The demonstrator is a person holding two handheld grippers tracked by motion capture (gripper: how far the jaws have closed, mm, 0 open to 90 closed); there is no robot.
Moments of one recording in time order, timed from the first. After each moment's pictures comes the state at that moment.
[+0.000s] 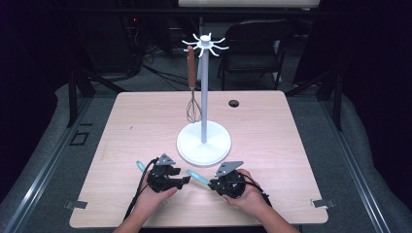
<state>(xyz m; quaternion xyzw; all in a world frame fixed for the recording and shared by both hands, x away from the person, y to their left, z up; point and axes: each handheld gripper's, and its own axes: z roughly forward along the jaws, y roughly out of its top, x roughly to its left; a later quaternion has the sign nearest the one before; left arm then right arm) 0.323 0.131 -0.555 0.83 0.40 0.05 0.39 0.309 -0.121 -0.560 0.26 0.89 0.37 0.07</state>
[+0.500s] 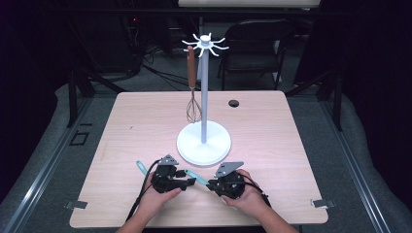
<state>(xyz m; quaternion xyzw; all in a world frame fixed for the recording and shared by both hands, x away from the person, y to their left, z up) 0.322 0.125 -0.553 0.82 0.39 0.00 0.42 0.306 -0.119 -0.556 0.25 0.89 0.38 0.07</state>
